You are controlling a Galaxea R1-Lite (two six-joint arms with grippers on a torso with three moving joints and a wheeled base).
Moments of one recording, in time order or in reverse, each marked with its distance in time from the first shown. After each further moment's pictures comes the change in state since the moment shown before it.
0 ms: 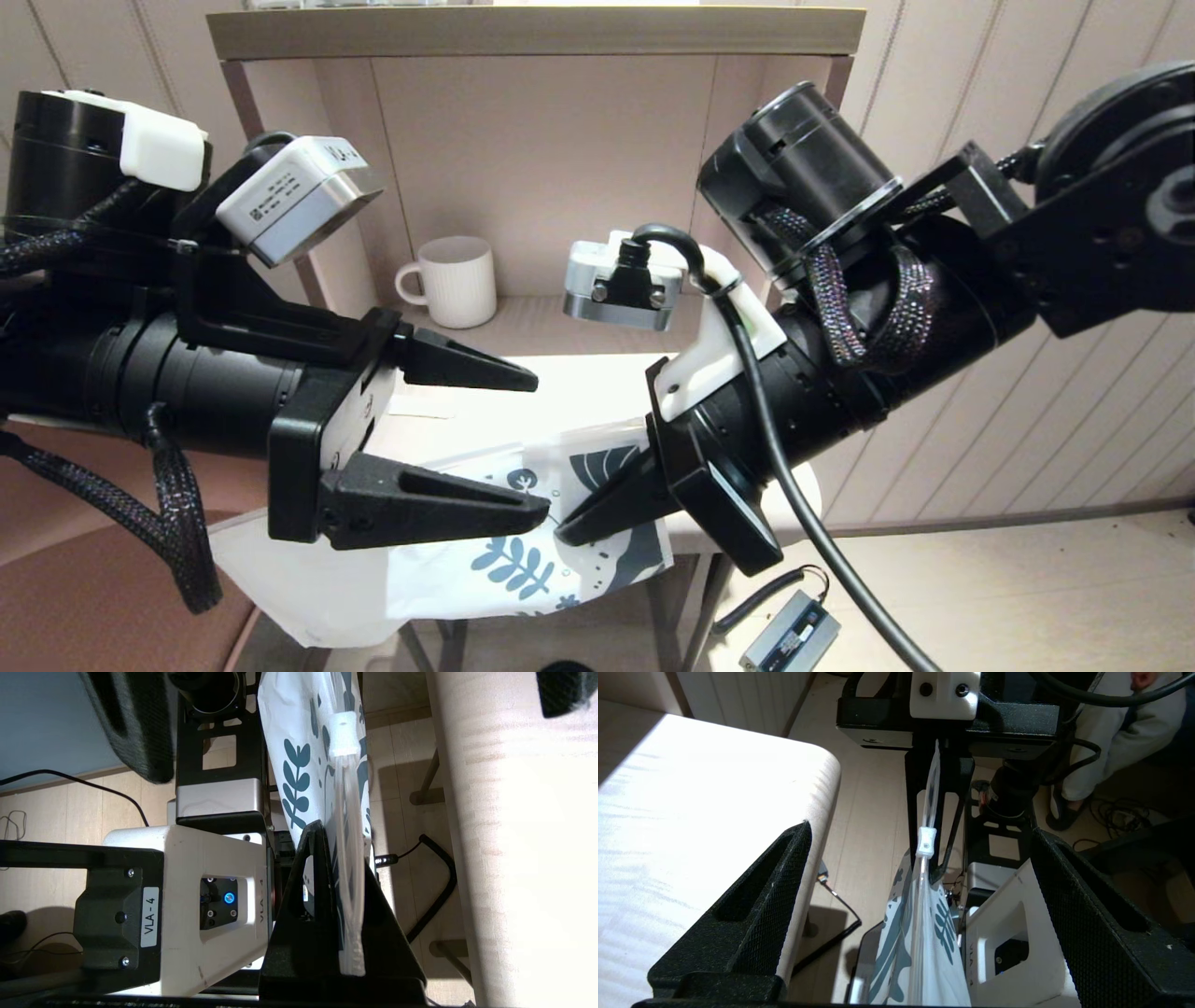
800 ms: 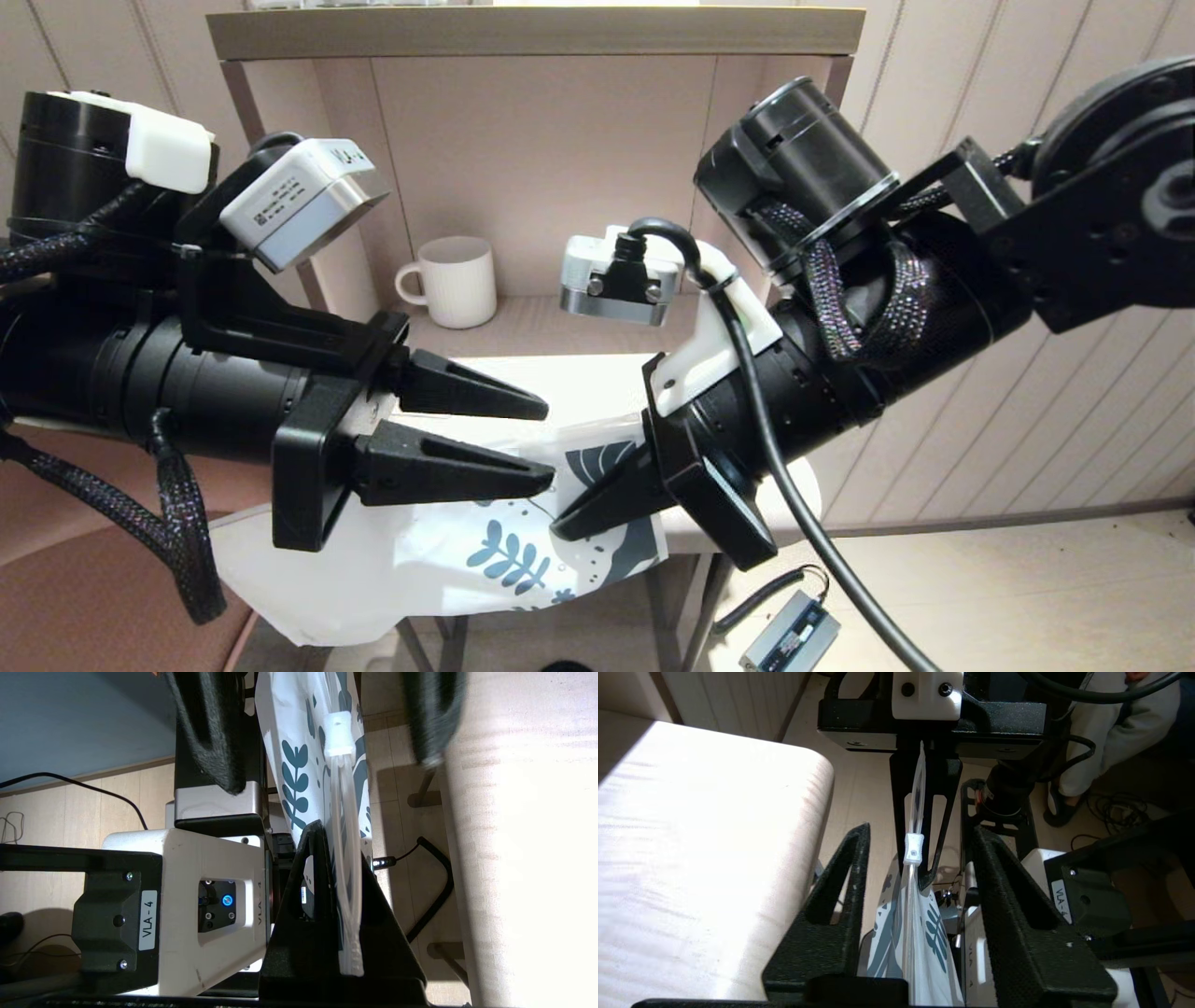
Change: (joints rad) left arm -0.020 0.001 0.001 -0.004 -0.001 0.013; right arm 0.000 0.005 -0.012 0.000 0.000 0.000
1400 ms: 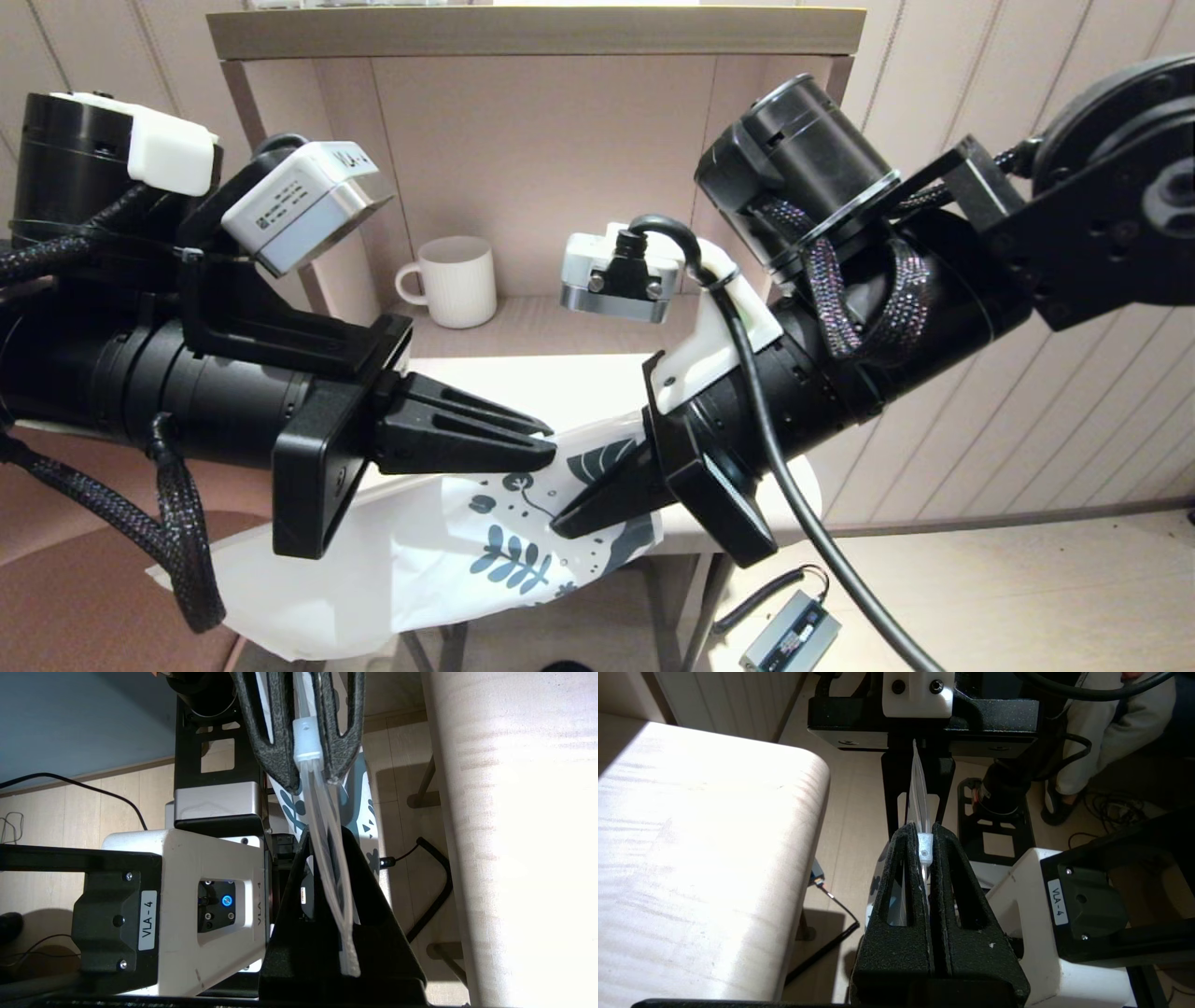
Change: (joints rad) left arm -0.010 -0.002 0.004 0.000 0.000 0.001; right arm 0.000 0.000 -0.001 -0.001 0.000 0.000
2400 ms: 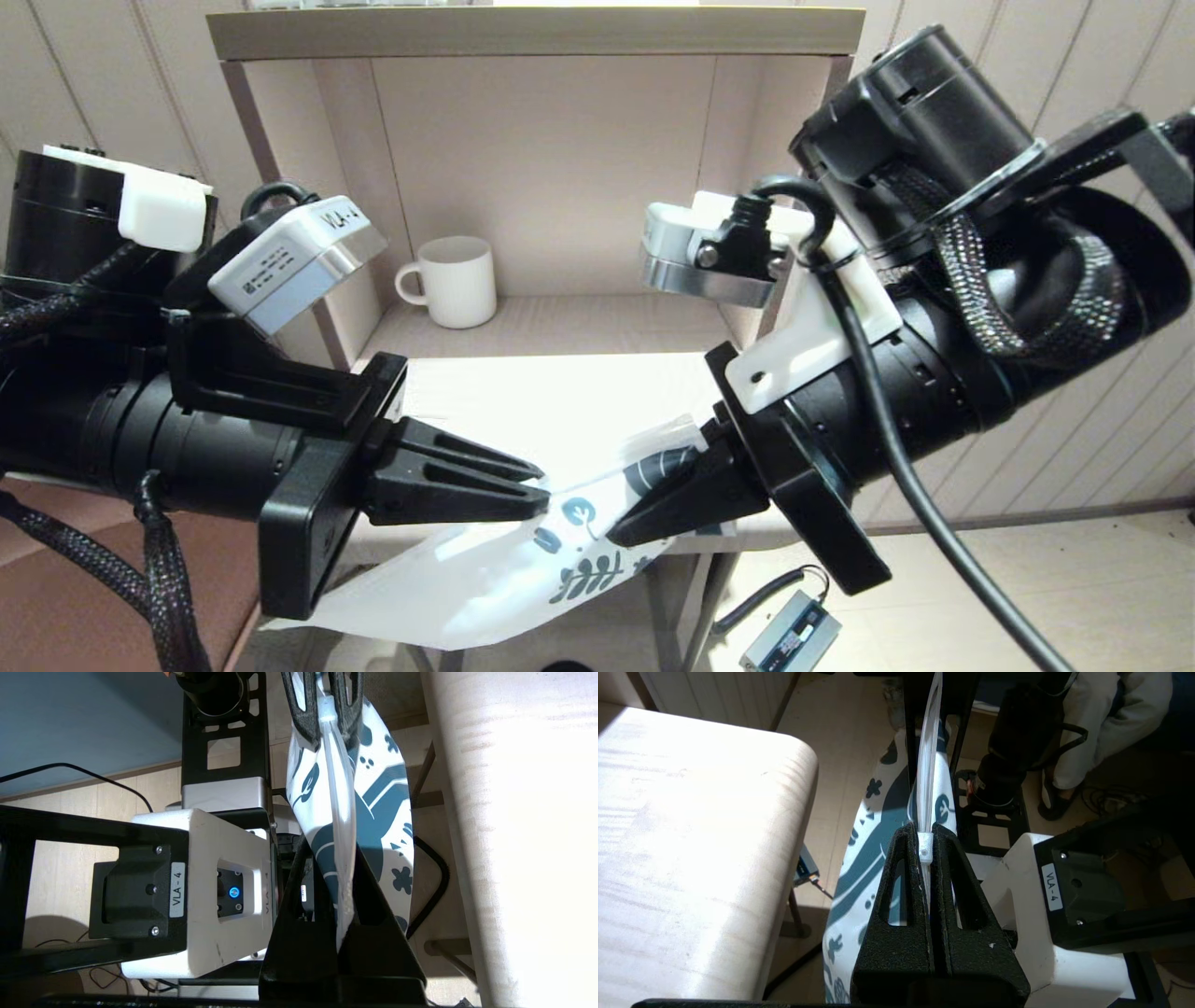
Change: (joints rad) left arm 0.004 -0.035 0.105 -0.048 0.007 0.018; right arm -0.031 -0.126 0.097 -0.003 0.000 -0.003
